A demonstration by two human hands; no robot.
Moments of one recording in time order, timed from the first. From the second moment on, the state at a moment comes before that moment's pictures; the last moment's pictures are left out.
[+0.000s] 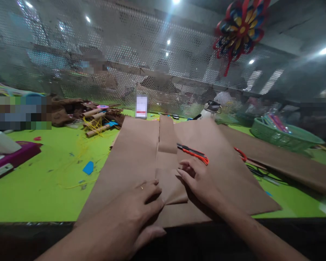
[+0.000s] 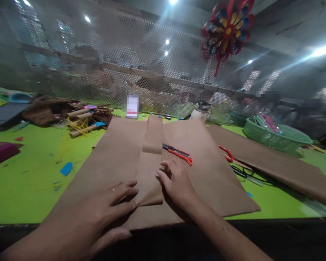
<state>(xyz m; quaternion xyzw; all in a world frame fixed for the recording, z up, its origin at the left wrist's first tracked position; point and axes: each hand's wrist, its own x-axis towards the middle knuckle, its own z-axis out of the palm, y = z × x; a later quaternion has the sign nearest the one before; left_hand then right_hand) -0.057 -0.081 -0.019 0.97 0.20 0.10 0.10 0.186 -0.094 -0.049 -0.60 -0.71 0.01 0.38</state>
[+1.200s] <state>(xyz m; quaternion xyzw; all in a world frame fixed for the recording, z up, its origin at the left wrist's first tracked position) -0.054 -0.073 -0.016 0.97 0.18 0.11 0.06 0.202 -0.182 -0.044 -0.47 -0.87 -0.10 0.10</state>
